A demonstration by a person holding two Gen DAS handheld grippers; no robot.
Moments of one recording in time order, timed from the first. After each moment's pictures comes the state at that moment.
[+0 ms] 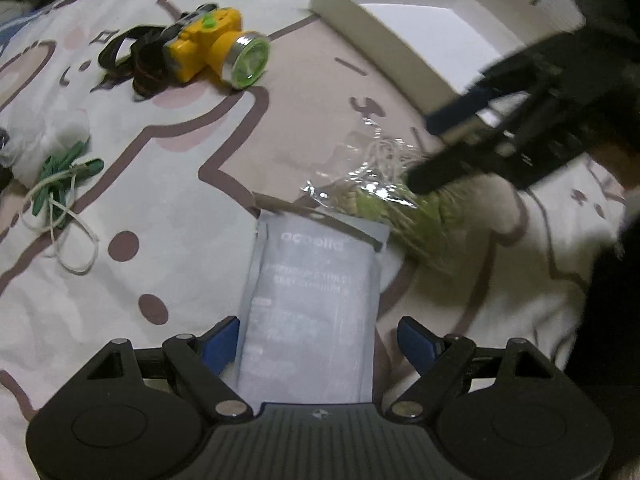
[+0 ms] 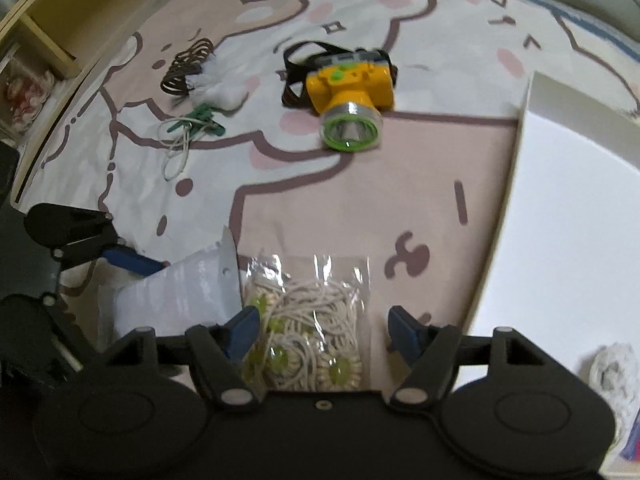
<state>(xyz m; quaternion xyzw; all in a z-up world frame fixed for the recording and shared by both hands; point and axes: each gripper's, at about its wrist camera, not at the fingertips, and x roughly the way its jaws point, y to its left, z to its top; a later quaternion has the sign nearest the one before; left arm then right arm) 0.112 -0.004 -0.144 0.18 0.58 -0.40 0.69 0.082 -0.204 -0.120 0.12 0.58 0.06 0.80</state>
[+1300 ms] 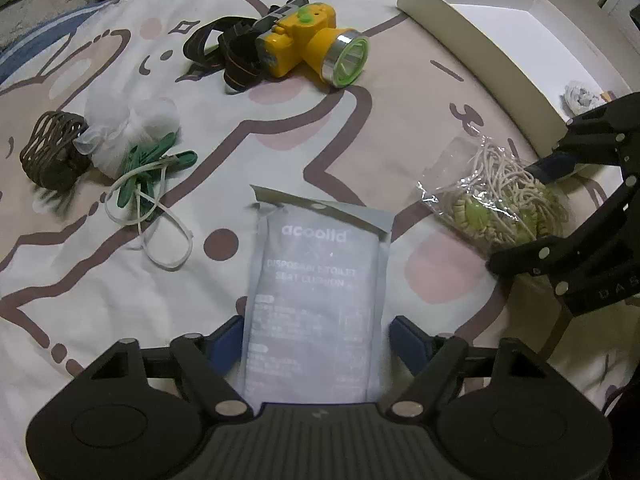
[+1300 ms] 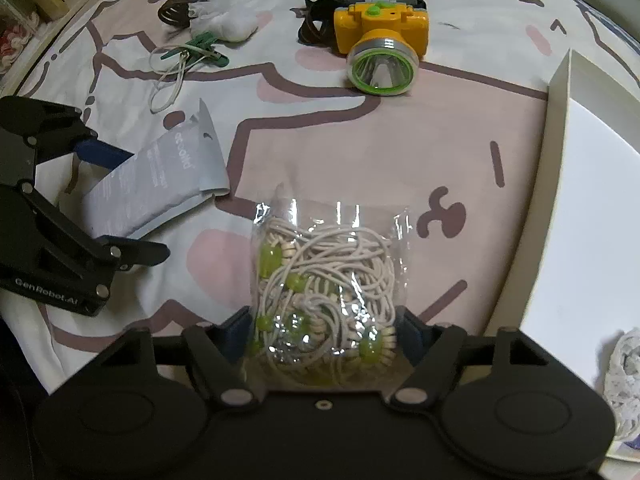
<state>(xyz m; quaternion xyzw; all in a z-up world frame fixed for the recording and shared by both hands) 0.127 0.011 -0.155 0.22 0.57 -0.31 0.73 0.074 -0.160 -0.147 0.05 0.62 0.04 0.78</state>
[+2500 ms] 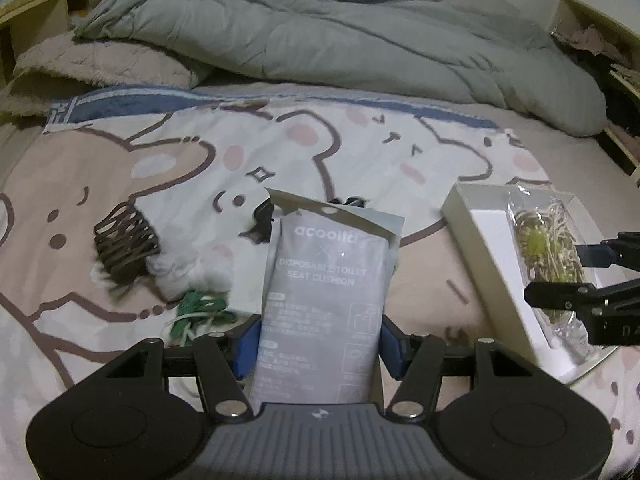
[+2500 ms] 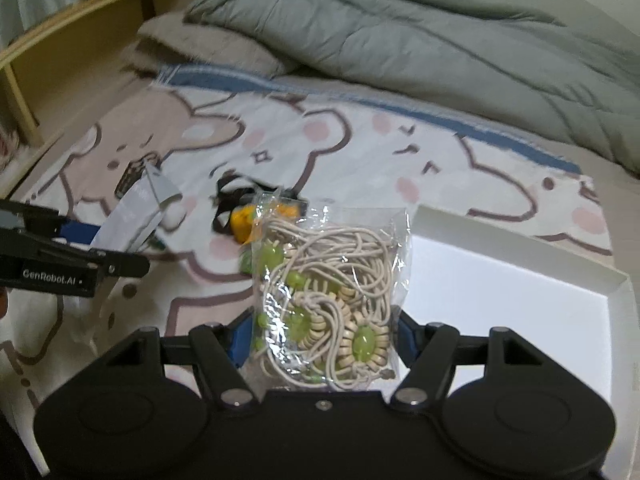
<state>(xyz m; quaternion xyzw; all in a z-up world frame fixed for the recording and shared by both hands) 0.149 -0.007 -0.074 0.04 0.45 -0.22 0.86 0.067 -0.233 -0.055 0.04 0.44 -0.05 0.90</state>
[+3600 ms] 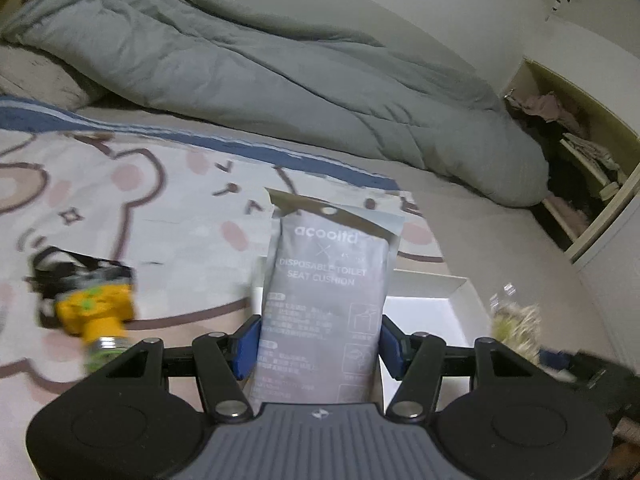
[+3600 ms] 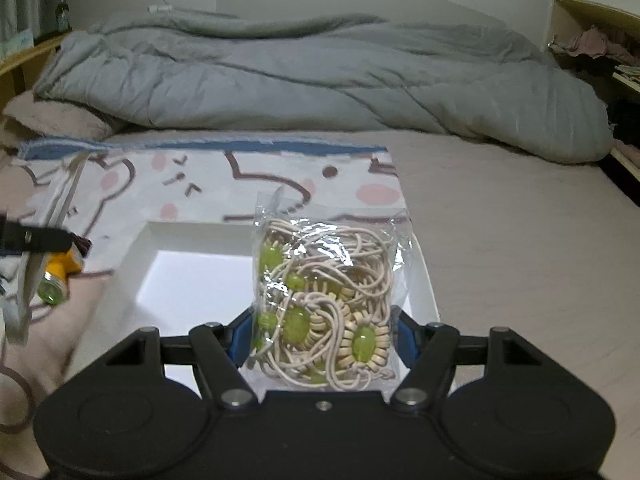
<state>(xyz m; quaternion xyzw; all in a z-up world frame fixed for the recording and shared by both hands) 0.144 -0.190 -0.066 -0.09 0.41 -0.29 0.86 -0.031 -0.414 -0.074 0.06 0.38 -0.23 0.89</state>
